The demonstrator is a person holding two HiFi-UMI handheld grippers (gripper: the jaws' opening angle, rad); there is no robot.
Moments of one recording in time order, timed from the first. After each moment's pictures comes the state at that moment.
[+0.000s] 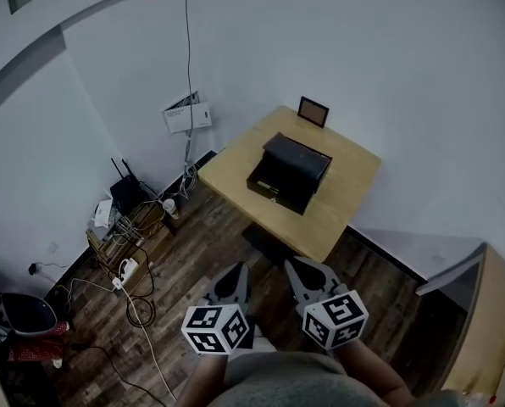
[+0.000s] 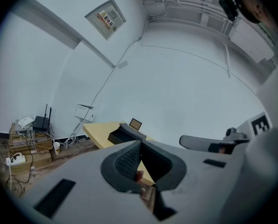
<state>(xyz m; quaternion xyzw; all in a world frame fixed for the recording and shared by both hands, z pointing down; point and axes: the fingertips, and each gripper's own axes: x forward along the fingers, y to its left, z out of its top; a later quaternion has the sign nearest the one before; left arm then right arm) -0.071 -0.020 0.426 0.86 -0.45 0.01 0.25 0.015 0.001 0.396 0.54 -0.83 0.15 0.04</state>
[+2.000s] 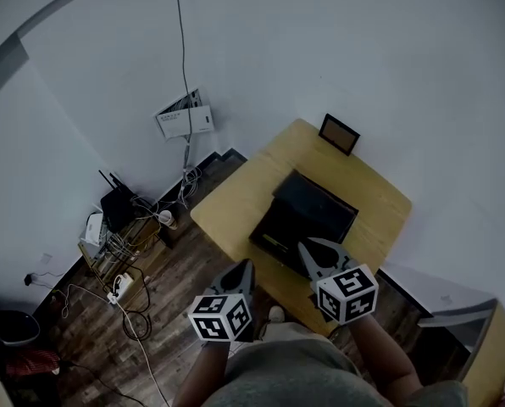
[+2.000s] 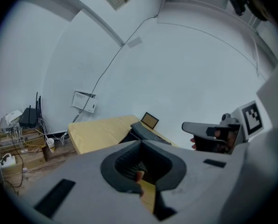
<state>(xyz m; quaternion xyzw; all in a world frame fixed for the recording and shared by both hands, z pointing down) -0.010 -0.286 0.503 0.82 -0.47 0.07 0.31 0.103 -0.298 0.451 0.50 -0.84 0.17 0.14</state>
